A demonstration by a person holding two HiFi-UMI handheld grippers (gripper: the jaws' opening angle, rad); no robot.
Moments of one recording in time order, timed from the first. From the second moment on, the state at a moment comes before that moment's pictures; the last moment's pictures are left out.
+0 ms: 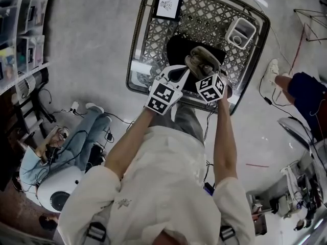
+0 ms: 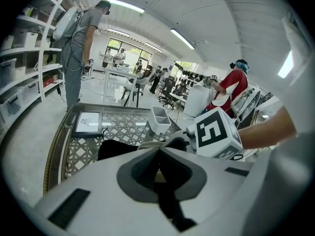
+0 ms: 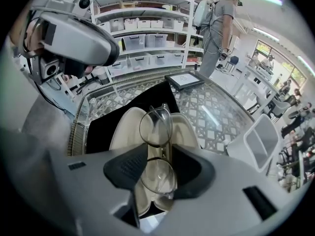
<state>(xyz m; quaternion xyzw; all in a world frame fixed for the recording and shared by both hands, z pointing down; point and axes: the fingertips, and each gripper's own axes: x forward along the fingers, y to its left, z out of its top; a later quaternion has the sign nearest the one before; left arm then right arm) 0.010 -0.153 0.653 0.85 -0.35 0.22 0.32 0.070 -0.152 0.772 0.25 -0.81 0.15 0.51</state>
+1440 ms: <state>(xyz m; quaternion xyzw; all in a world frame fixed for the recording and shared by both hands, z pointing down) 0.009 -0.159 0.571 0.88 -0.38 0.20 0.22 0.102 -0.159 0.632 0.39 -0.83 0.09 0.38</state>
